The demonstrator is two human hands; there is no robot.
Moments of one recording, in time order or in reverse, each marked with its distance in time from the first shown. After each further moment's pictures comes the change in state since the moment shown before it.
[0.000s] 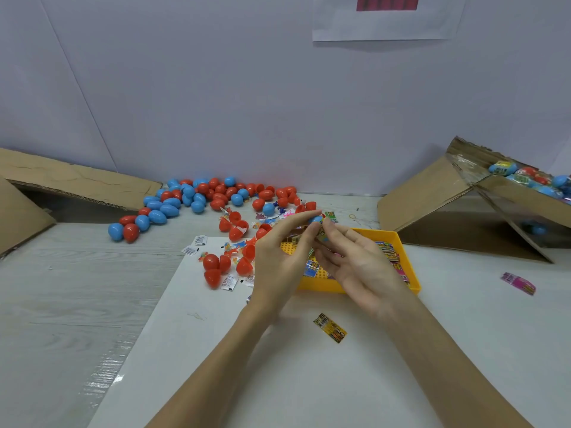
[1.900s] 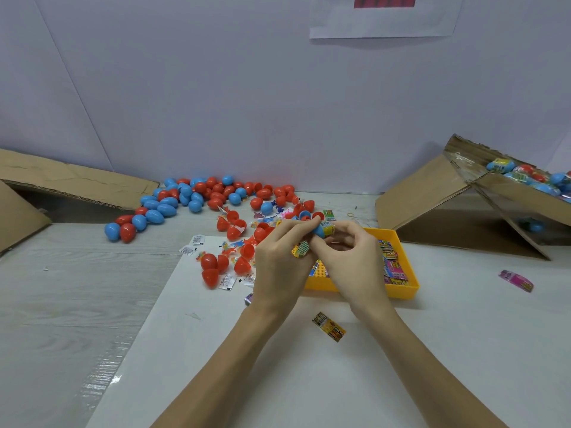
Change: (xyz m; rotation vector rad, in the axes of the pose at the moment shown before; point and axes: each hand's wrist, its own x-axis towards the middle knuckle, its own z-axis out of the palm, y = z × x) left_hand -0.007 0.001 0.002 0.421 0.061 0.304; right_hand 0.005 0.022 -0.001 -0.742 0.331 -0.505
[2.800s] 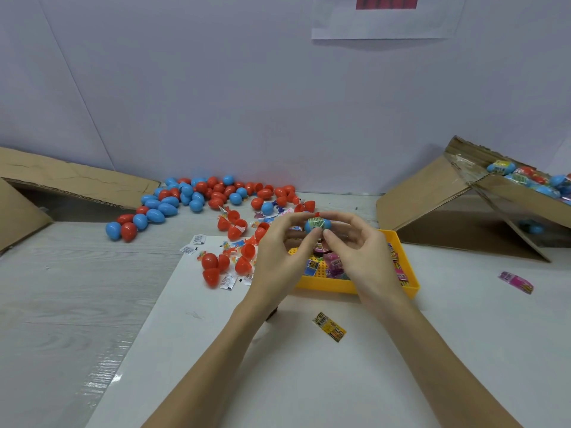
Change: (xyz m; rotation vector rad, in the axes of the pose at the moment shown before) left_hand 0.009 -0.006 -0.003 -0.341 -0.190 -0.394; right_hand 0.012 -0.002 -0.017 0.125 -0.186 0.014
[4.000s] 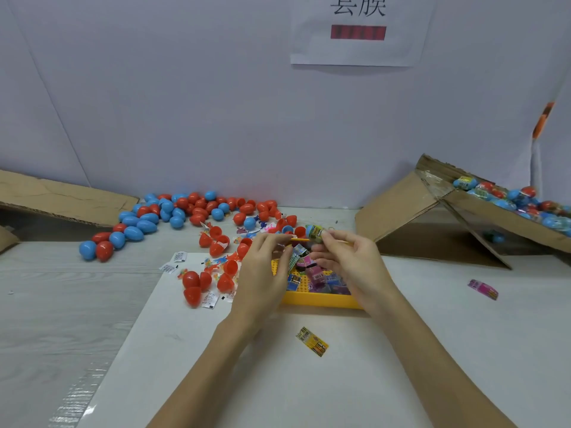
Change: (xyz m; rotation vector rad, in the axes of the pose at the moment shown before) left_hand 0.002 -0.013 0.002 0.337 0.037 0.171; right_hand 0.017 -0.006 -0.021 0.290 0.014 0.251
